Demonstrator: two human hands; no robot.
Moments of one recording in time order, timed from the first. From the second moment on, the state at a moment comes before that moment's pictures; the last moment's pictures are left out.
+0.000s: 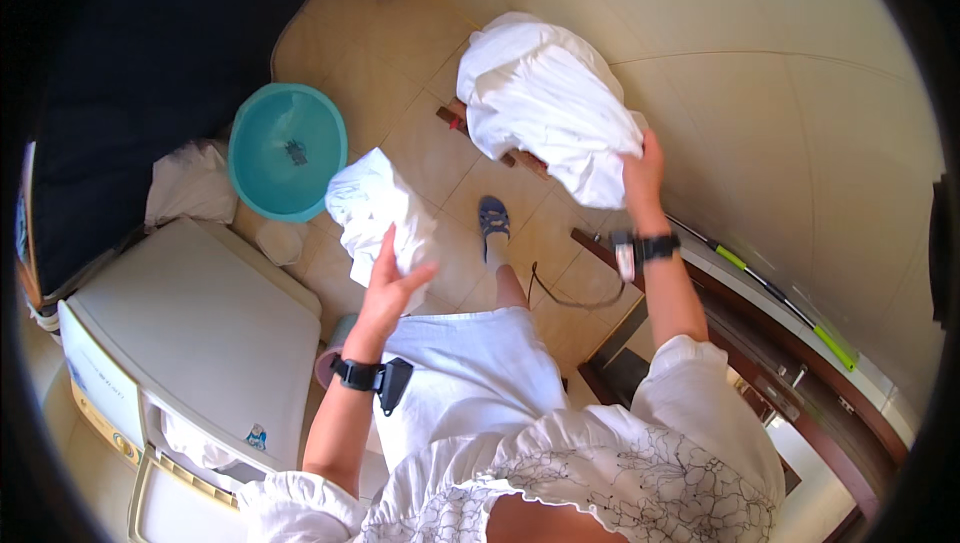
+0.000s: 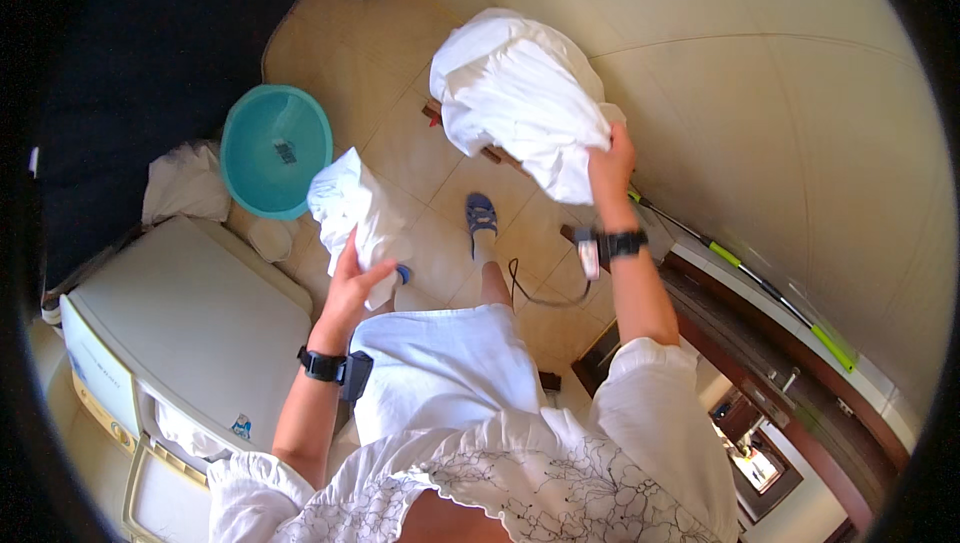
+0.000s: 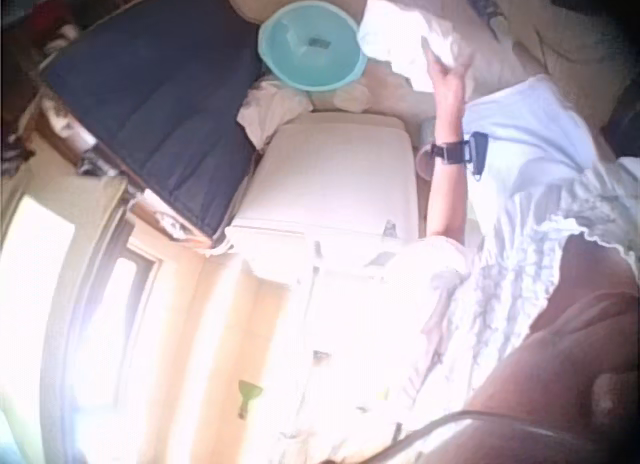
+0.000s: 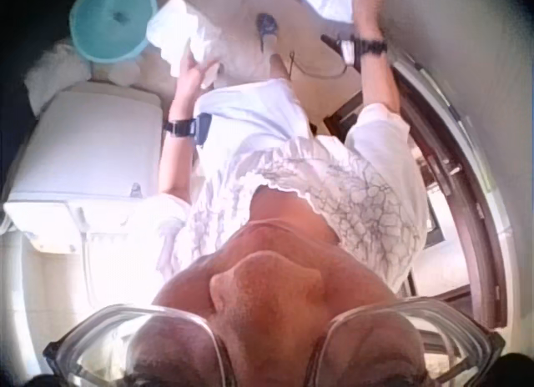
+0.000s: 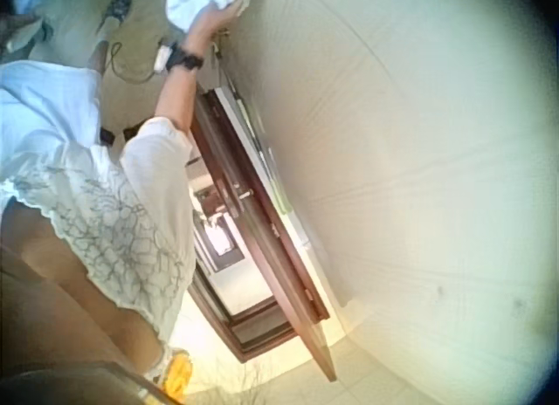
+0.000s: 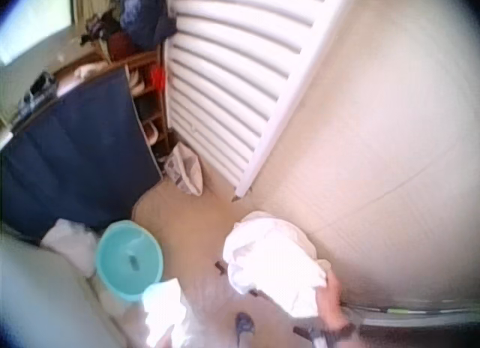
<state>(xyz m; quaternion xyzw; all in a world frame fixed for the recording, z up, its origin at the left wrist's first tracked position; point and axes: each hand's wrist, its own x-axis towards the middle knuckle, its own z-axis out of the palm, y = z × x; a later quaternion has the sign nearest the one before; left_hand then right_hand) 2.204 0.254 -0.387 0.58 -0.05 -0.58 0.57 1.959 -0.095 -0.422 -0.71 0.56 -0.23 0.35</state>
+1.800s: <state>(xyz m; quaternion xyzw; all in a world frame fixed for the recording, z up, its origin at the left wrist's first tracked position) 2.414 0.403 0.053 0.73 -0.39 -0.01 0.56 1.960 -0.108 -0.212 -0.73 0.44 -0.16 0.50</state>
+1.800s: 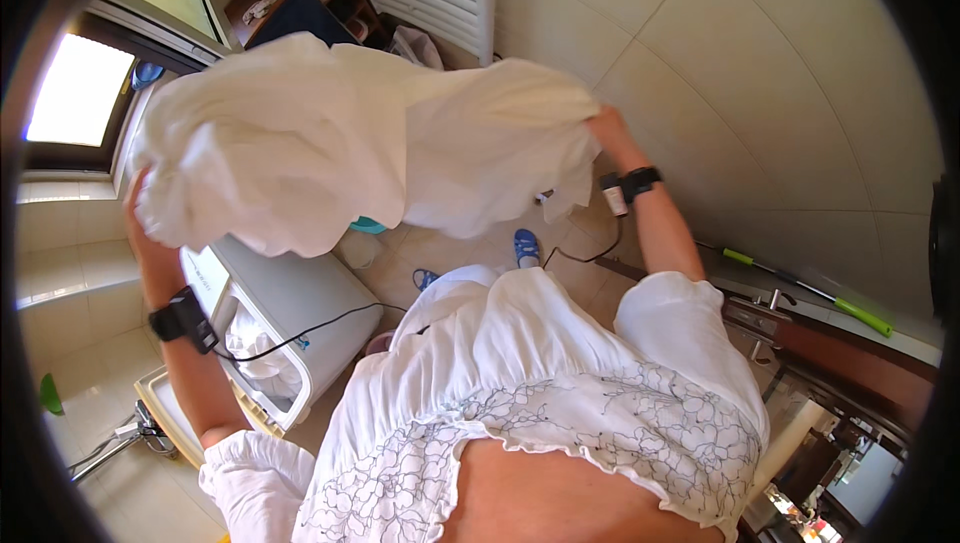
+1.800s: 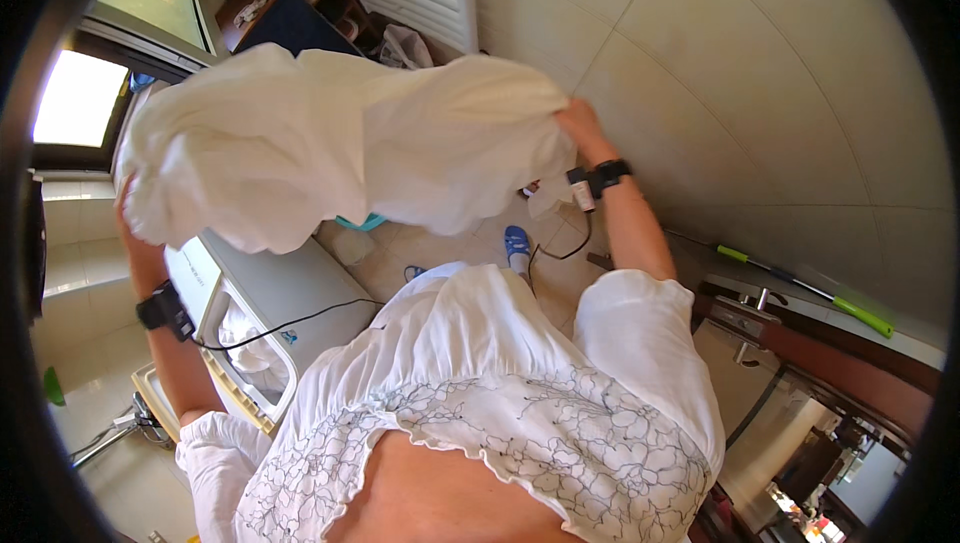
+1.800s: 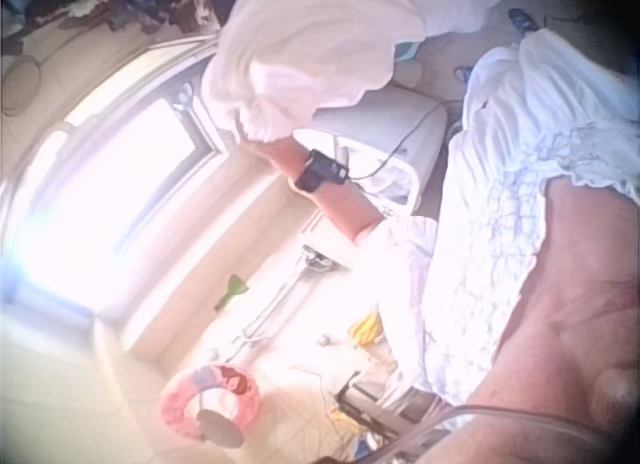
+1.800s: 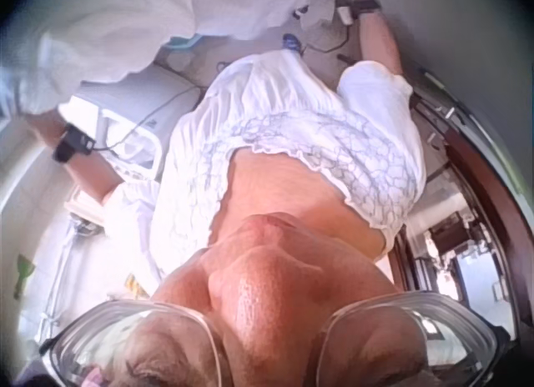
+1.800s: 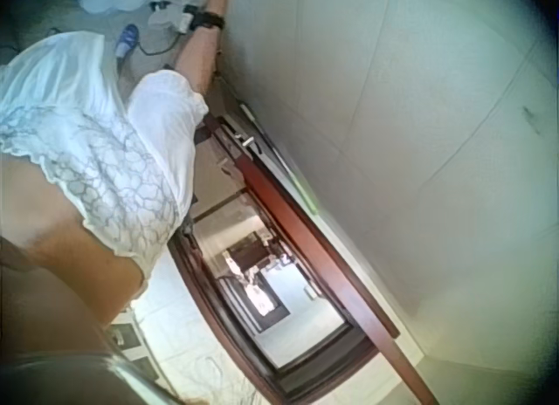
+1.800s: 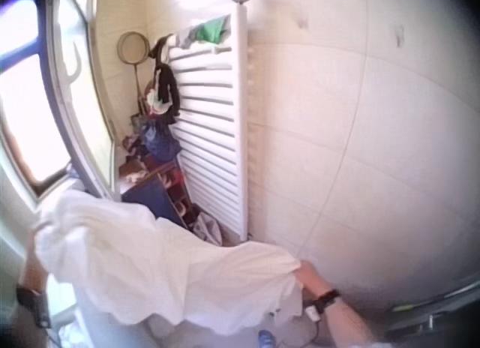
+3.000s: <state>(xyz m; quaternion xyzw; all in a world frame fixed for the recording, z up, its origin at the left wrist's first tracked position) 2.230 0.547 0.230 0.76 -0.31 0.36 0.44 2.383 0.336 -0.096 -0.69 -0.36 0.07 0.62</state>
